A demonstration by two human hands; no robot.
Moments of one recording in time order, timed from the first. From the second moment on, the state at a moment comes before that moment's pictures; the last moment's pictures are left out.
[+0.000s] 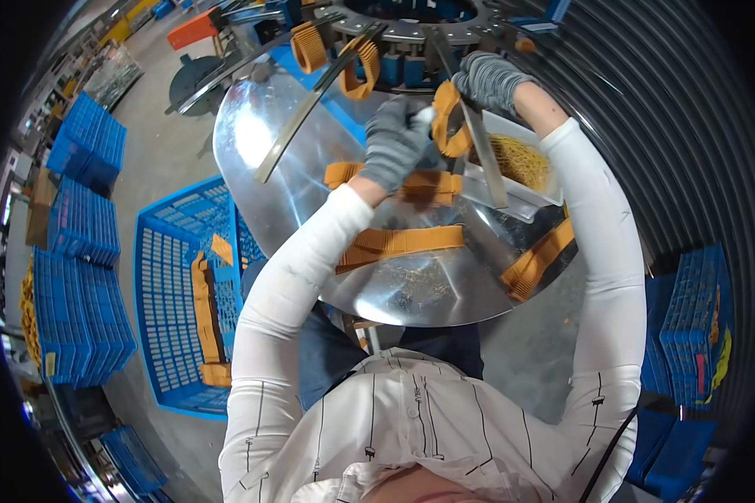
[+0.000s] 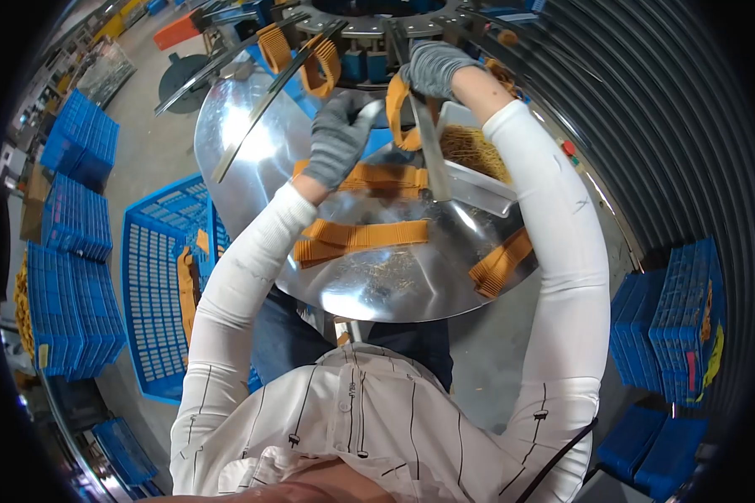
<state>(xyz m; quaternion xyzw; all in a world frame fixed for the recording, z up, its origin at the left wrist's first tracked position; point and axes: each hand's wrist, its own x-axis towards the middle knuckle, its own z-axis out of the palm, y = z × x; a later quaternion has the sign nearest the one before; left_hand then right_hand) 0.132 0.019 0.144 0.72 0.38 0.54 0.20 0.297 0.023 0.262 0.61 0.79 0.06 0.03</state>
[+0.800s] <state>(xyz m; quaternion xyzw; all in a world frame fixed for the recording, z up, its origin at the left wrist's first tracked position) -0.002 -0.010 0.008 0.77 0.59 -0.02 0.24 0.306 -0.130 -0.046 0.76 0.42 -0.42 -0.28</state>
